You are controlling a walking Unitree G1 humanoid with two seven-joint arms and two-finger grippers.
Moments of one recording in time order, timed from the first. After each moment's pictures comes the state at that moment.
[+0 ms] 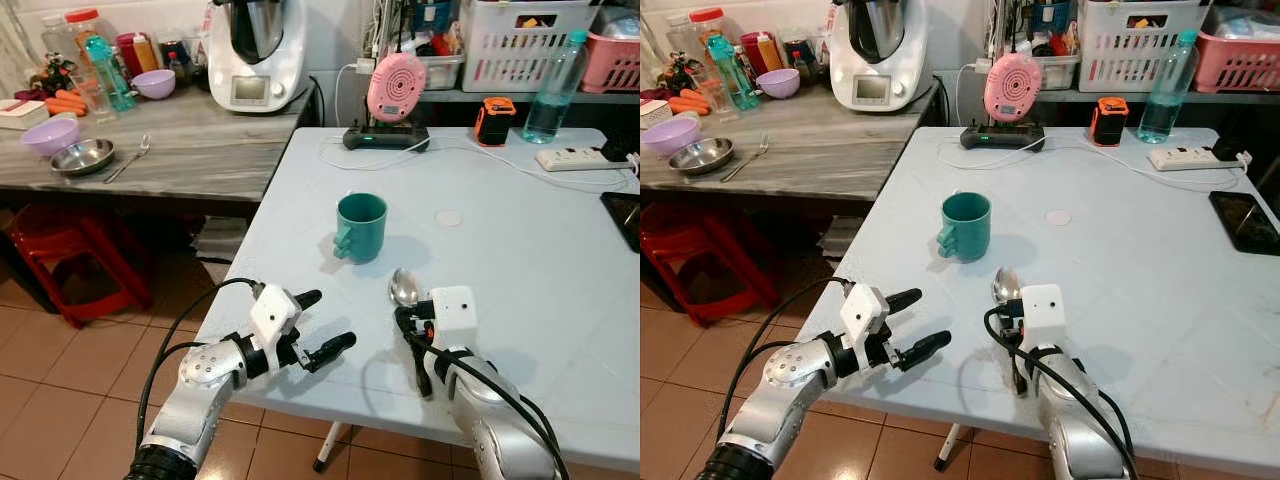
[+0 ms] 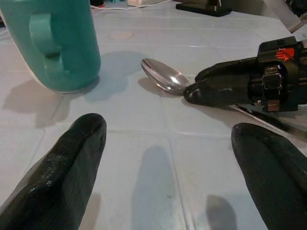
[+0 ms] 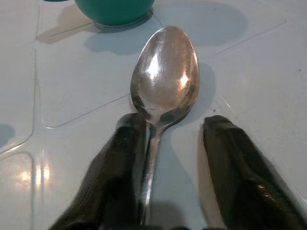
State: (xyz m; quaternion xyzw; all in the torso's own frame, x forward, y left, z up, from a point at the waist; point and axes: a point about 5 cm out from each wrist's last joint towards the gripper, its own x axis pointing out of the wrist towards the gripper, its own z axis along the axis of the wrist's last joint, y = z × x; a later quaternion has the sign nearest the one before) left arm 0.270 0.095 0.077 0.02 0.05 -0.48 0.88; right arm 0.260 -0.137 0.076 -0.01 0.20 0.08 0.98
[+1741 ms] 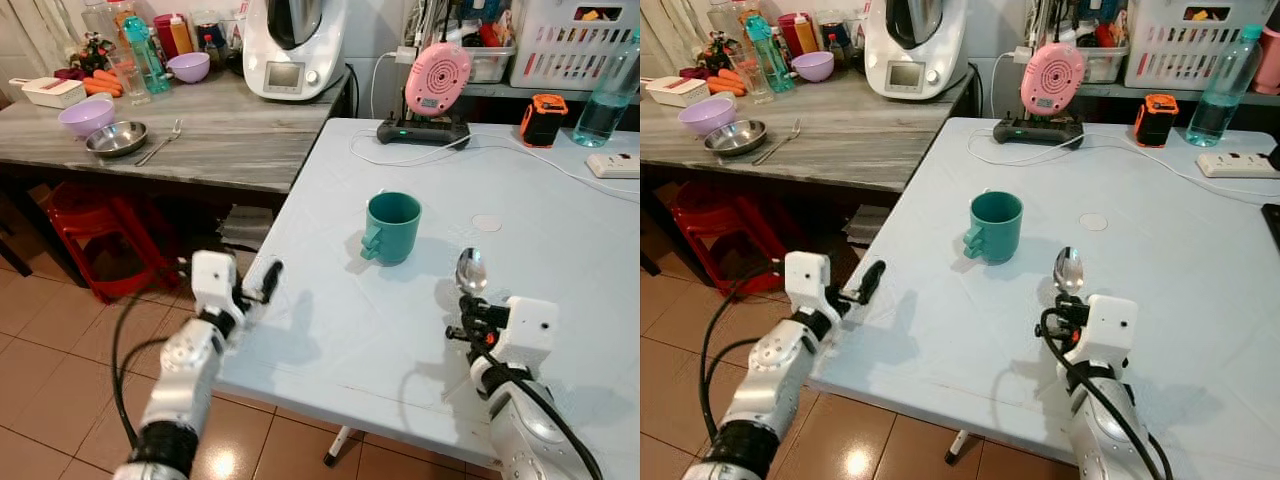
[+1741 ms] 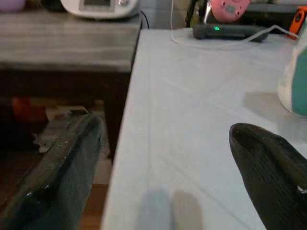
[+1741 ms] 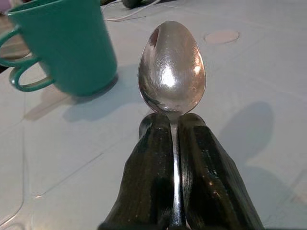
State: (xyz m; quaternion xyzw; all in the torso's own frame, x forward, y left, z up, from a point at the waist) left arm 0.308 0.144 0.073 -0.05 0.03 -0.15 0.99; right arm 0.232 -0.176 0.104 0.07 0.08 -0.04 0.99
